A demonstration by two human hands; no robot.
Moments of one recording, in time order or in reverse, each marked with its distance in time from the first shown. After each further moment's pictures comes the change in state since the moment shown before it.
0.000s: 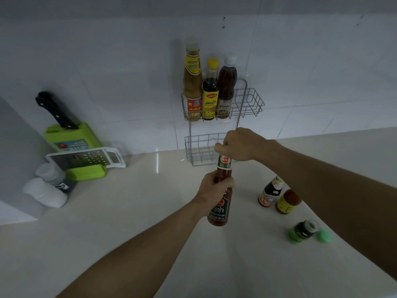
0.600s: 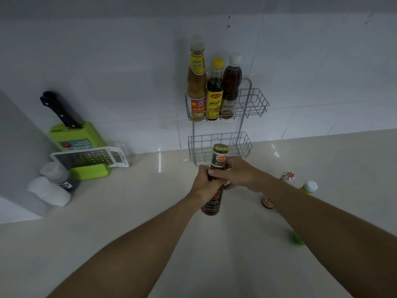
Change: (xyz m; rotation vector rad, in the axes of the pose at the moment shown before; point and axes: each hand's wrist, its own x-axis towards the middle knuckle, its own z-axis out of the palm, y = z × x) left_hand 0.019 -0.008 -0.024 0.071 0.120 -0.010; right_hand -0.015 -0.020 0.080 1.209 -0.104 0.223
